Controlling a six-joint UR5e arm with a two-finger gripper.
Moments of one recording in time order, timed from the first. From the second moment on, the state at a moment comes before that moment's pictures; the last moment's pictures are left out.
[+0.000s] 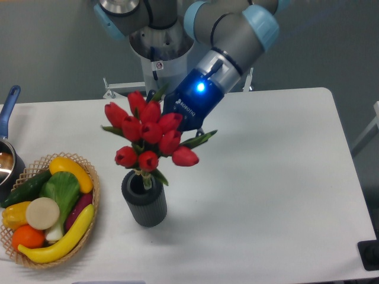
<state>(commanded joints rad) 2.67 -1.70 -1.73 -0.85 0.32 0.81</state>
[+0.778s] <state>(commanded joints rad) 2.72 -1.74 -1.64 -0.85 0.27 0.77</state>
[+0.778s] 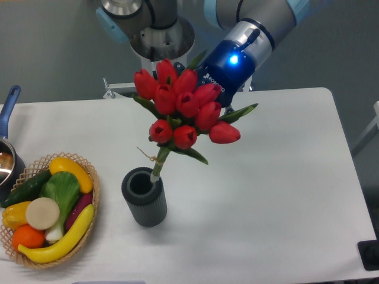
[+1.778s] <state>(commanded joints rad) 2.91 -1.83 -1.64 -0.84 0.28 0.96</state>
